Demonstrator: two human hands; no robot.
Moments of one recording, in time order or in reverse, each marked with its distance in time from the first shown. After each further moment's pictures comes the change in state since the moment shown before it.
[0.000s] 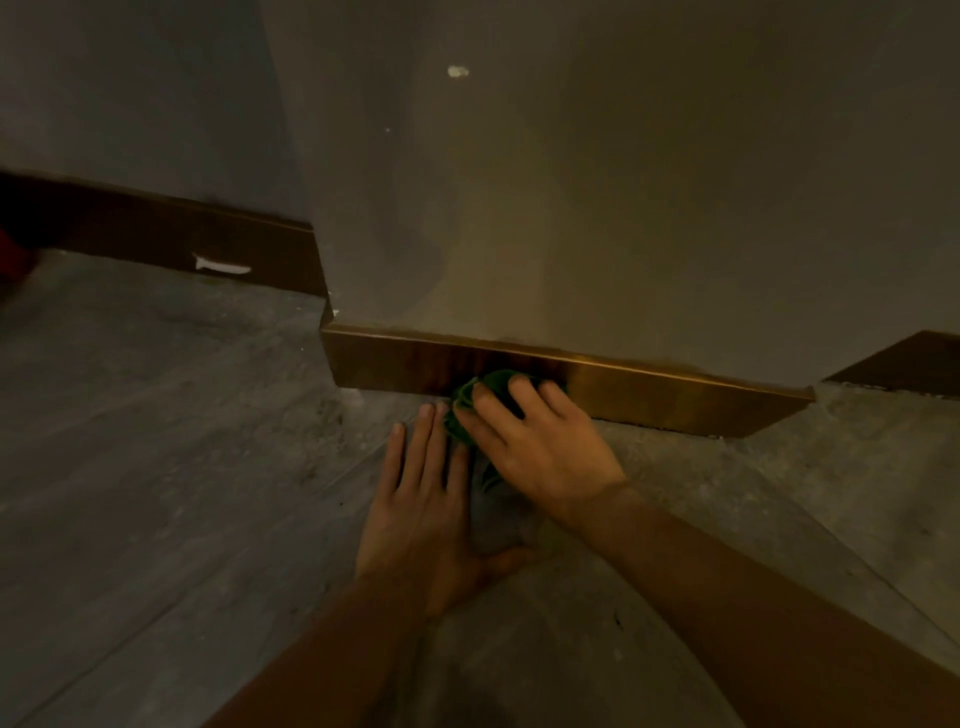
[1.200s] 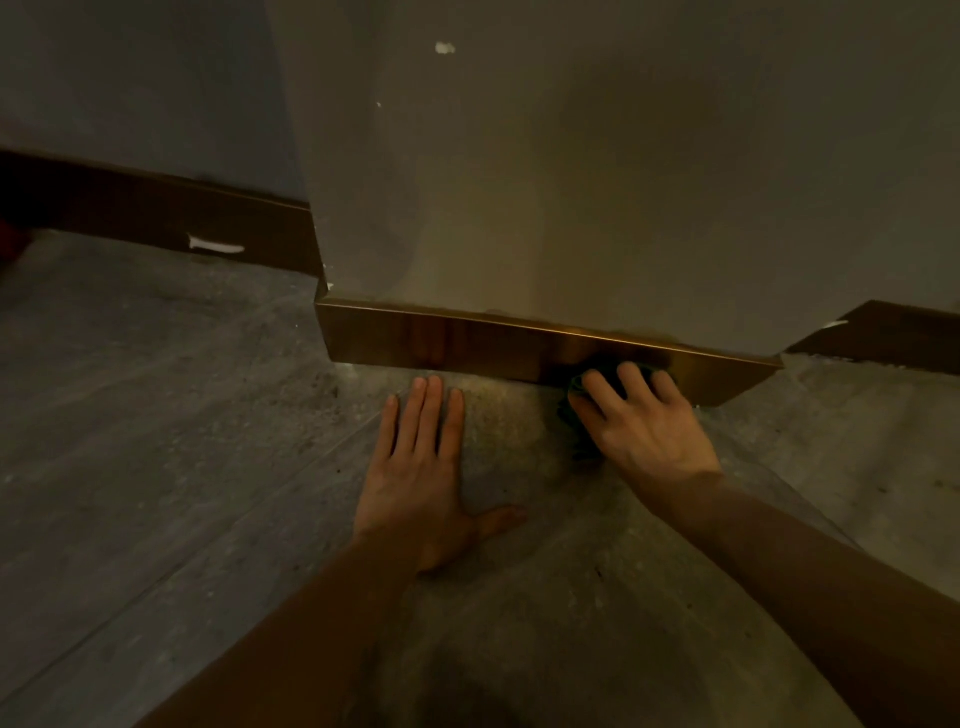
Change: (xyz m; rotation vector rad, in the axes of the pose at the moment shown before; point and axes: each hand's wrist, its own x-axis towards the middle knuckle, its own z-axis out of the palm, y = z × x) left_hand 0.001 0.000 -0.005 -0.013 -0.060 -0.080; right_hand -0.070 0.047 -0.023 -0.148 -0.529 0.173
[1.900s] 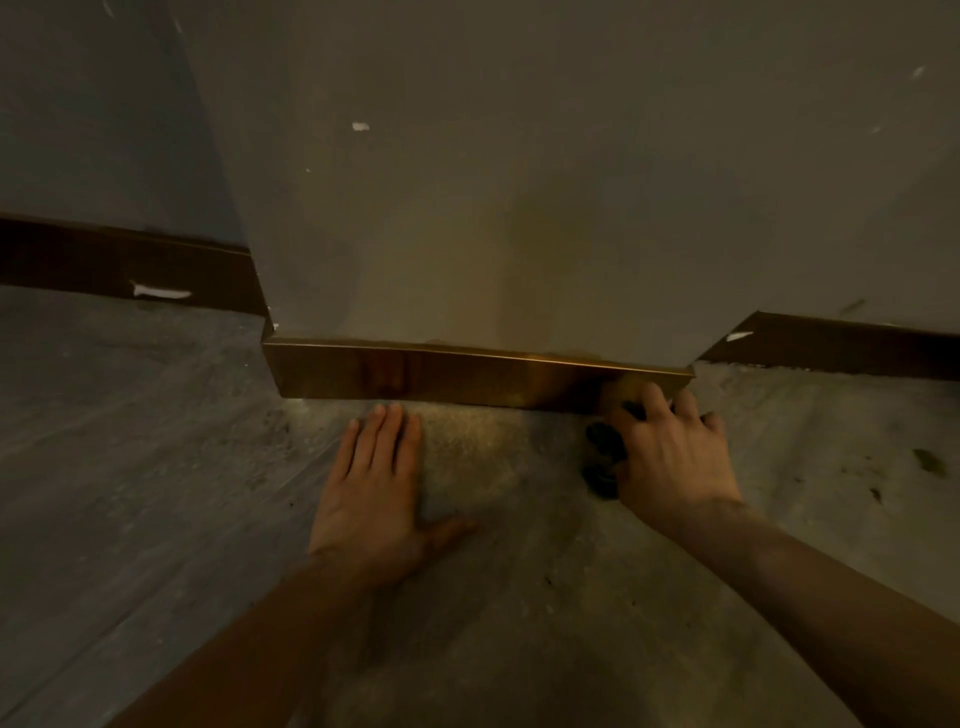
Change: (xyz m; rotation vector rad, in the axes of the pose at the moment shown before) left_hand -0.001 0.000 -0.019 -0.084 0.014 0.087; right_hand -0.051 0.042 -0.010 0.343 -0.241 0.406
